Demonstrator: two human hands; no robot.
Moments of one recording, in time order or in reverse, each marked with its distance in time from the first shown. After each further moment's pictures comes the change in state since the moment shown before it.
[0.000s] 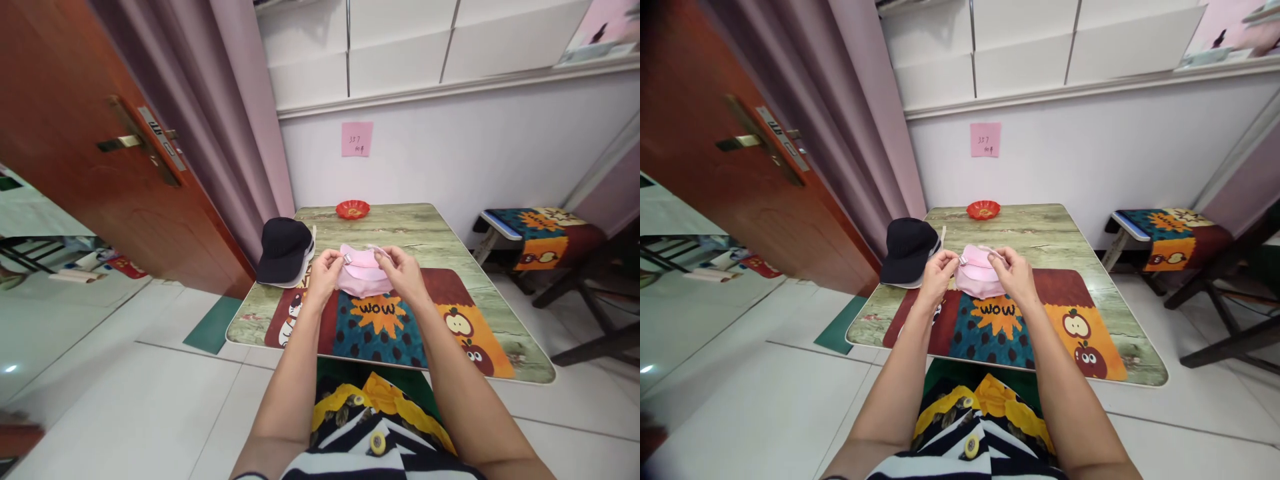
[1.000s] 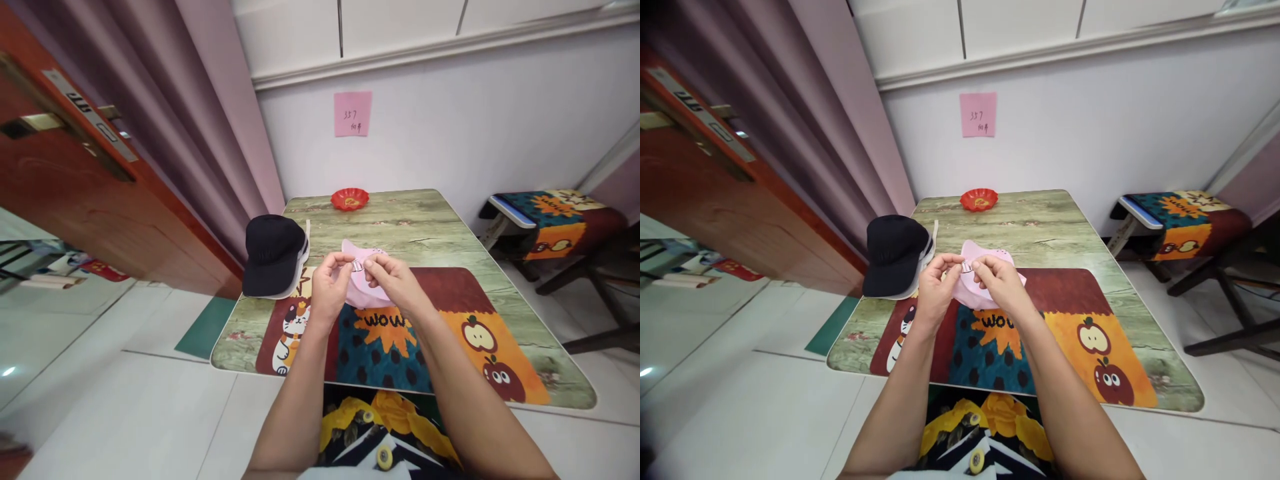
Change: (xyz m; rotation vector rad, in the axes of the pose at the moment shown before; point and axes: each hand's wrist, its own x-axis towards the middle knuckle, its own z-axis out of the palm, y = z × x) left_hand 0.013 -0.004 0.010 0.097 0.016 0.095; right_hand 0.023 -0.006 0.040 0.411 -0.228 0.197
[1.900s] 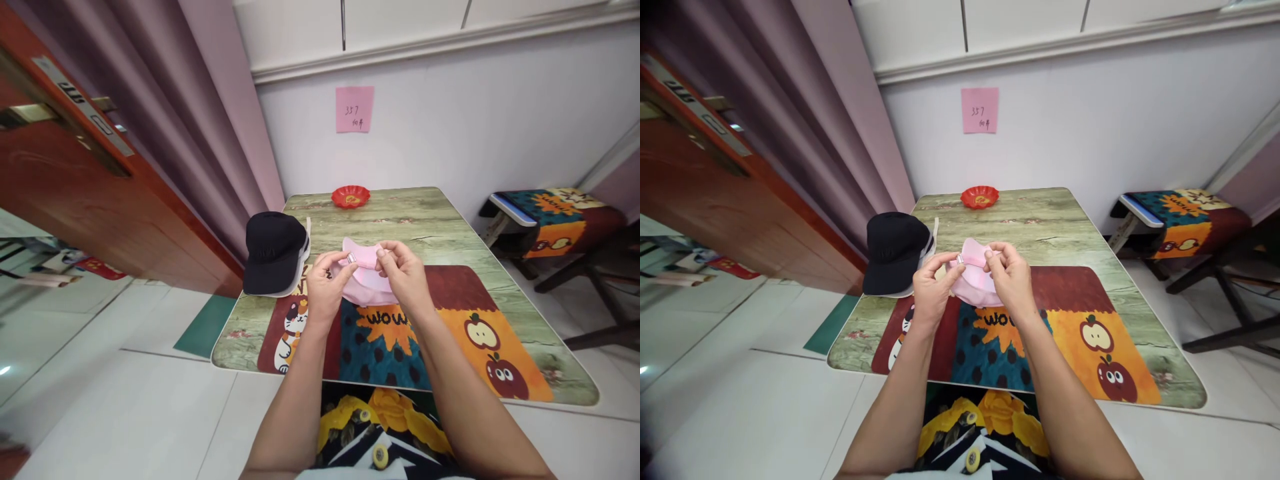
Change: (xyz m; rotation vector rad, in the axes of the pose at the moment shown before) left_hand -0.003 -0.002 -0.013 0.166 0.099 0.124; right_hand 0.000 0.007 0.004 -0.082 0.289 -0.079
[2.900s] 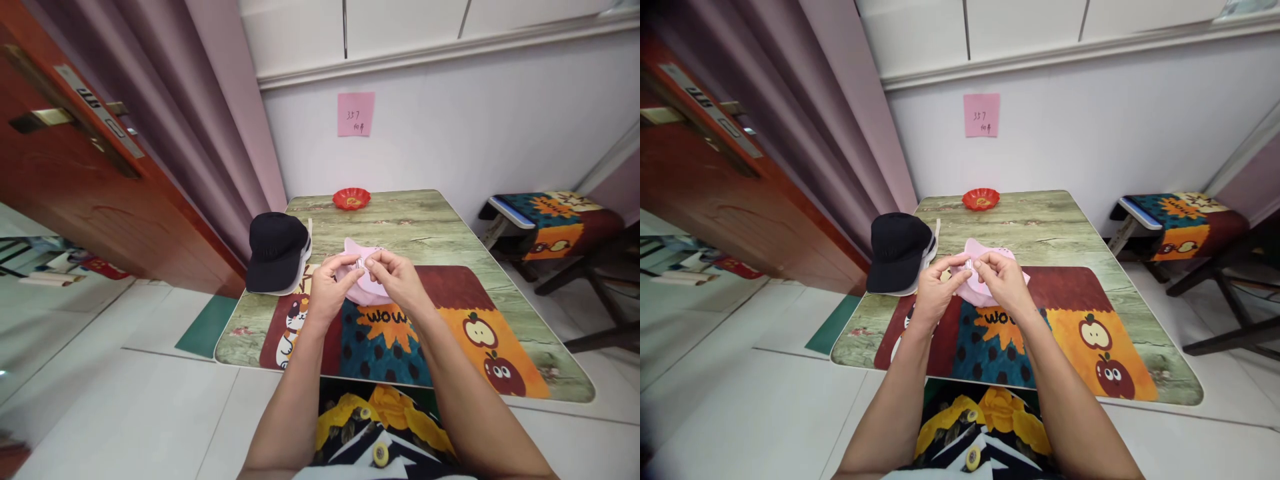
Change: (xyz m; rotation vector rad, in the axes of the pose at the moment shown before) left_hand -0.004 0.009 -0.005 -0.103 -0.154 -0.107; right_hand -0.006 -0.013 0.001 -0.027 -0.238 -0.057
